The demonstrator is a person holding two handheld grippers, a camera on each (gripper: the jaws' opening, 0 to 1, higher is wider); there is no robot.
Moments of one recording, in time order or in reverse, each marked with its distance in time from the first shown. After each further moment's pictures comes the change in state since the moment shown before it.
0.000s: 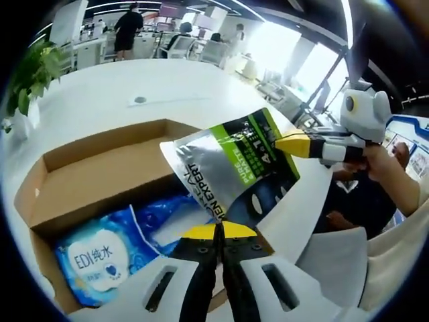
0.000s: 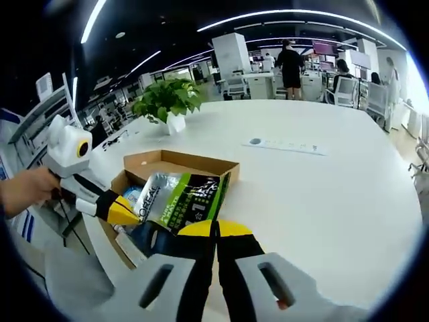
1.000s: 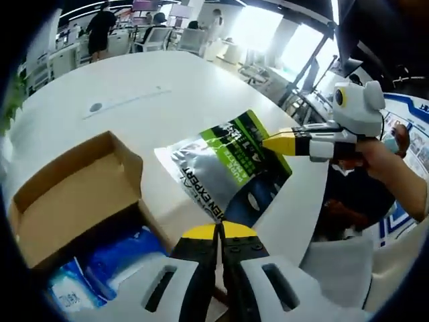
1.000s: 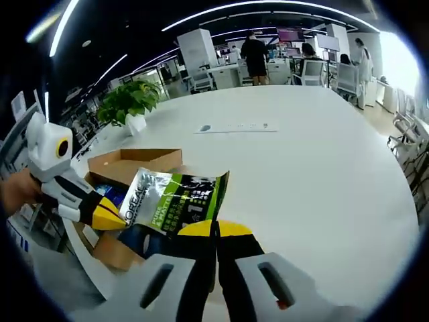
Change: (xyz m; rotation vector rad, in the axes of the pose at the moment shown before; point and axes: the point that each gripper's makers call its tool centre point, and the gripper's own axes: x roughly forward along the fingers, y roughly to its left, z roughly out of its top) left arm 0.077 -0.049 0.018 0.133 0.125 -0.039; right arm -0.018 -0.092 -0.039 0.122 0.041 -0.153
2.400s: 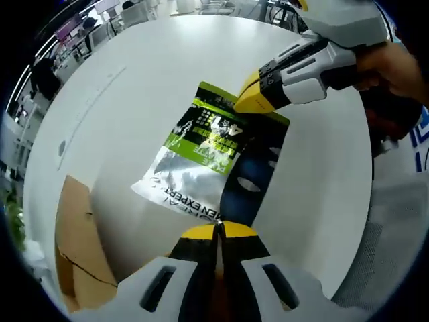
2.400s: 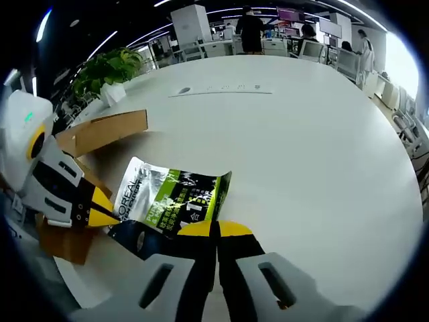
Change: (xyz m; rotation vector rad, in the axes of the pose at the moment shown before) left arm 0.077 0.032 -0.022 0.425 0.366 0.138; right arm 0.074 -0.041 -0.048 -0.035 0.163 -0.062
